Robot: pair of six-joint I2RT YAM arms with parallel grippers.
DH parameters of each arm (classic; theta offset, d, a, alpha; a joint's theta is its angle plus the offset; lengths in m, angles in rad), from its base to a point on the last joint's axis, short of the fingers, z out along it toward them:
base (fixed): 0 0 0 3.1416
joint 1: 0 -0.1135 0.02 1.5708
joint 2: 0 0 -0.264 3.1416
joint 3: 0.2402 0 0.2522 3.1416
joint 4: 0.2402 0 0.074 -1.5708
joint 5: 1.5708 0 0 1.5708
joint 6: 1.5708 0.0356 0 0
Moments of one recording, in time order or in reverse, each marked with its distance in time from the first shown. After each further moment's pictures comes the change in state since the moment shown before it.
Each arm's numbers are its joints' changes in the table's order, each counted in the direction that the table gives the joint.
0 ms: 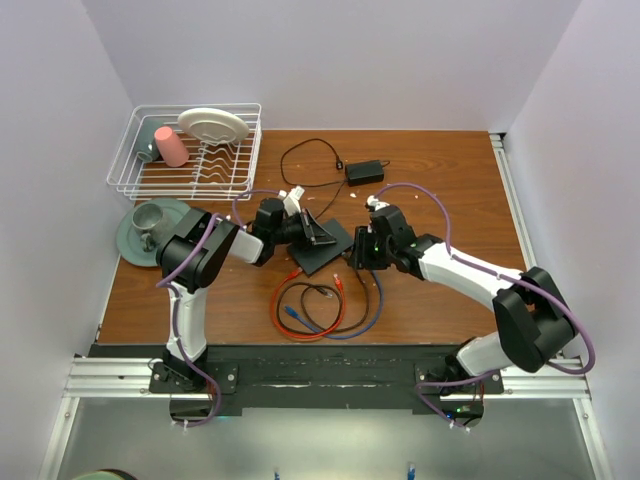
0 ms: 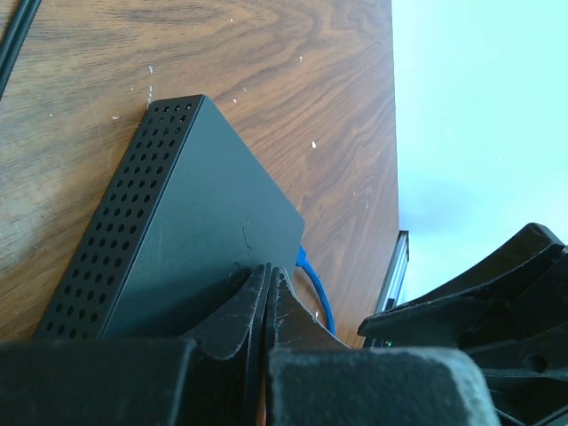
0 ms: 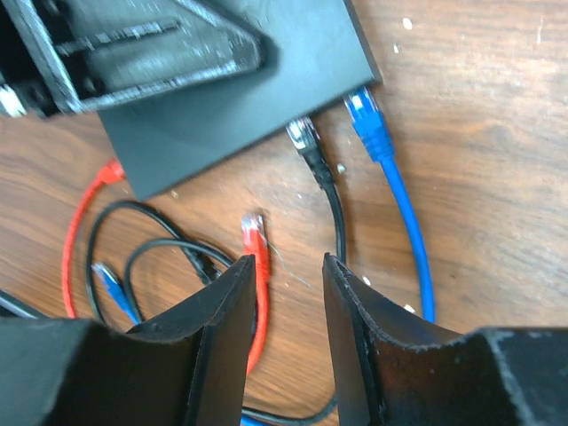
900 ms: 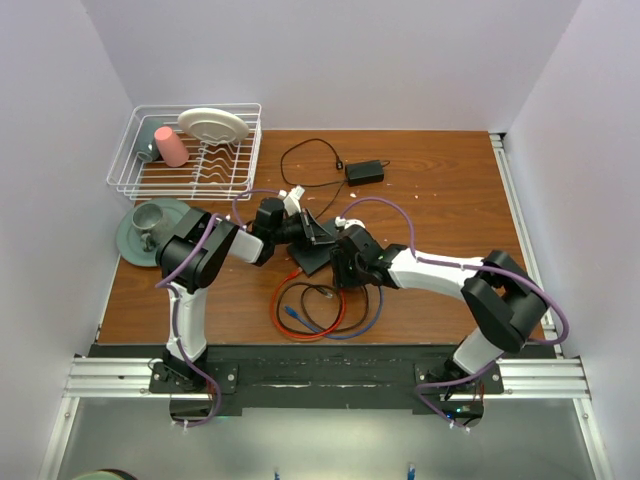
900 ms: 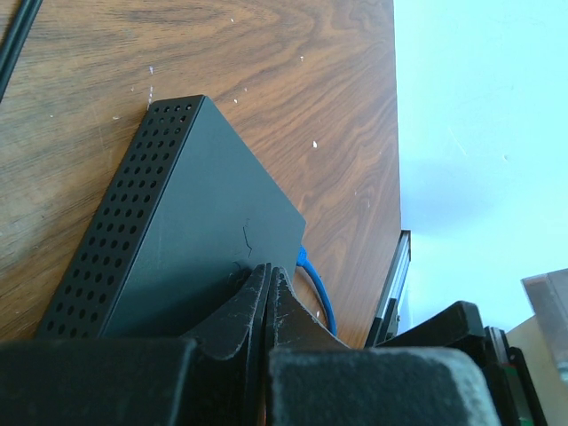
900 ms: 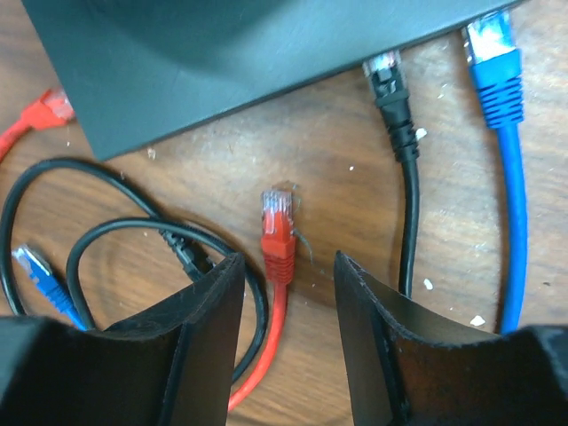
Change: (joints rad) left arm 0.000 -0.004 0.002 0.013 -0.001 0.008; right arm -0.208 0.159 0.039 0.016 0.158 -0.016
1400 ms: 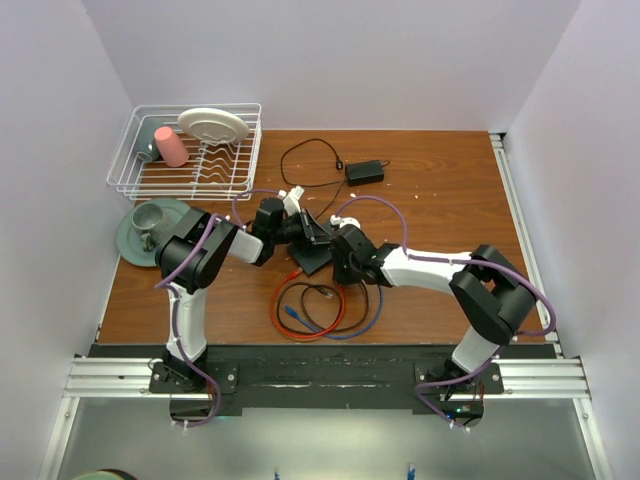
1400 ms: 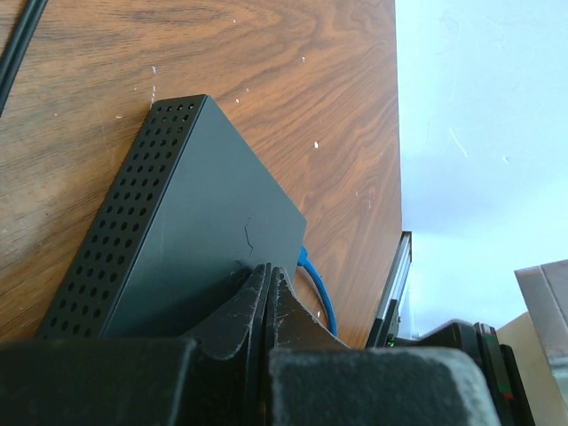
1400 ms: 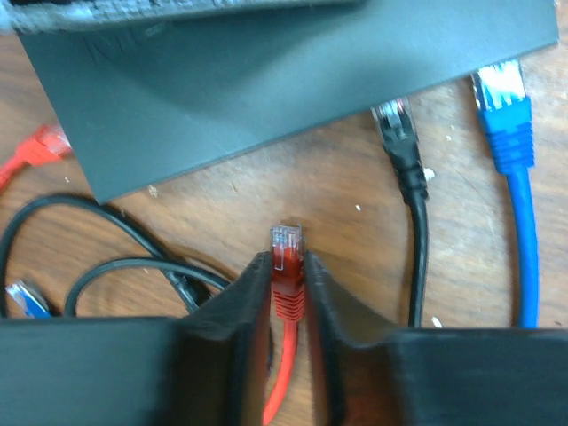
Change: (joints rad) left arm 0.000 -0.003 -0.002 0.004 -0.004 0.002; right arm -0.007 0.060 0.018 -0.057 0.035 0.001
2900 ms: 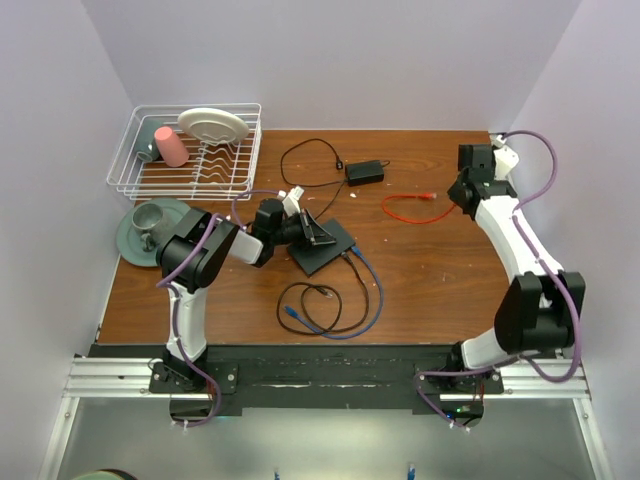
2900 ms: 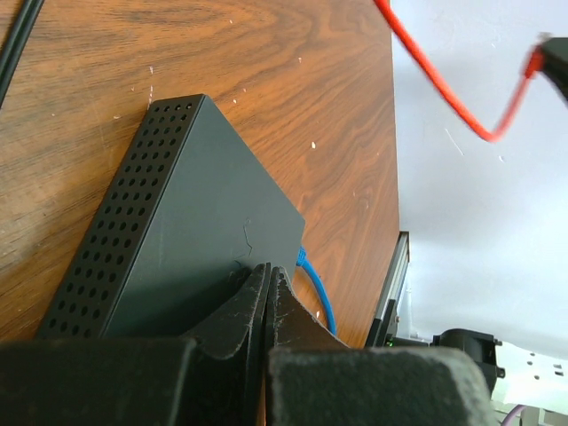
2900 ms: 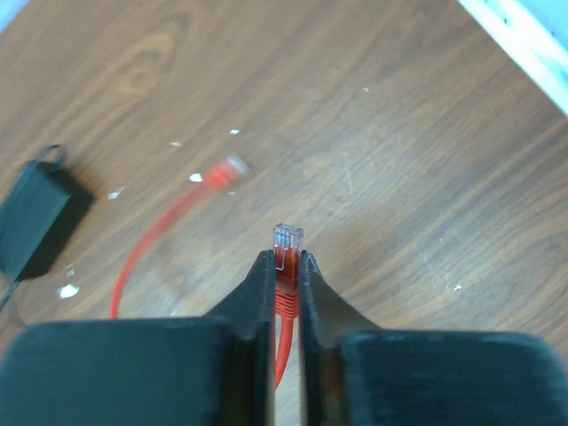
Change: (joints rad) left arm 0.000 0.006 -0.010 -0.039 0.005 -0.012; right arm 0.759 -0.188 0.356 0.360 0.328 0.119
